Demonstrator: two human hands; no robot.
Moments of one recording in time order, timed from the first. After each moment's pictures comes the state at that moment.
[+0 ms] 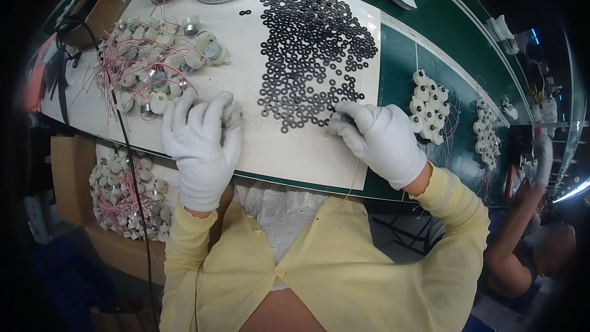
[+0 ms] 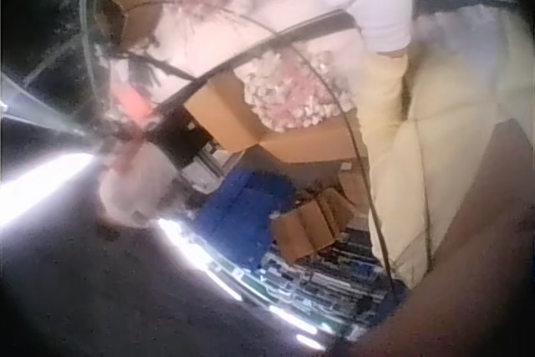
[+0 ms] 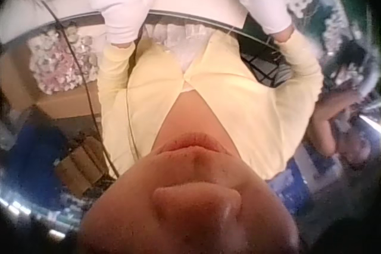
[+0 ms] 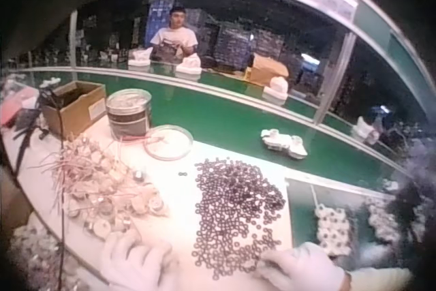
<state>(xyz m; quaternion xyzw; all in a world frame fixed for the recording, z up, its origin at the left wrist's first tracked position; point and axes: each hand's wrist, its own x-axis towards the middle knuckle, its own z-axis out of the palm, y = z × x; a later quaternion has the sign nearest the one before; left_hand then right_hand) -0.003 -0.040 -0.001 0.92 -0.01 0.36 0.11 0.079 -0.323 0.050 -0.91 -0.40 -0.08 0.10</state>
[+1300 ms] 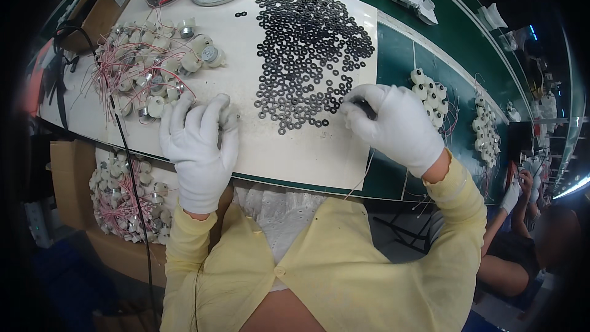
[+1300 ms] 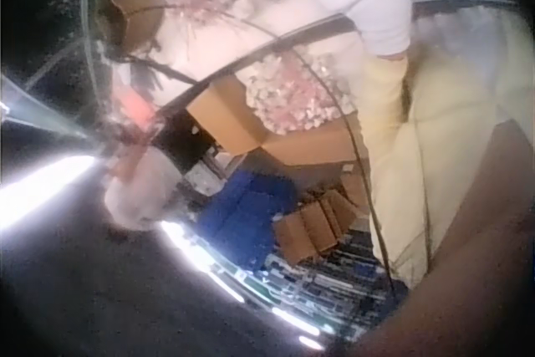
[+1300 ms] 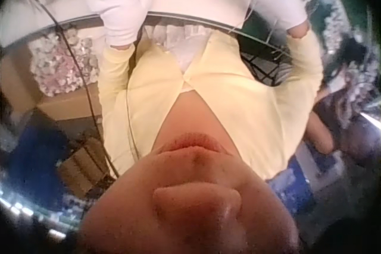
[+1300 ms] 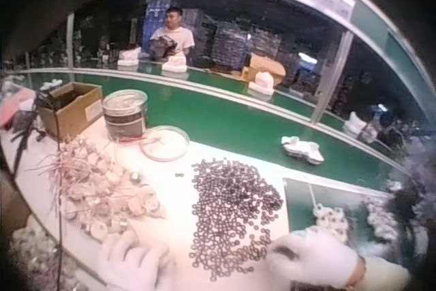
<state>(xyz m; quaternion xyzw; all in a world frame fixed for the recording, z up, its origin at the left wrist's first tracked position) -0.003 -0.038 -0.002 0.92 -0.02 0.36 0.12 0.097 -0.314 0.094 -0.93 -0.25 0.12 0.24</state>
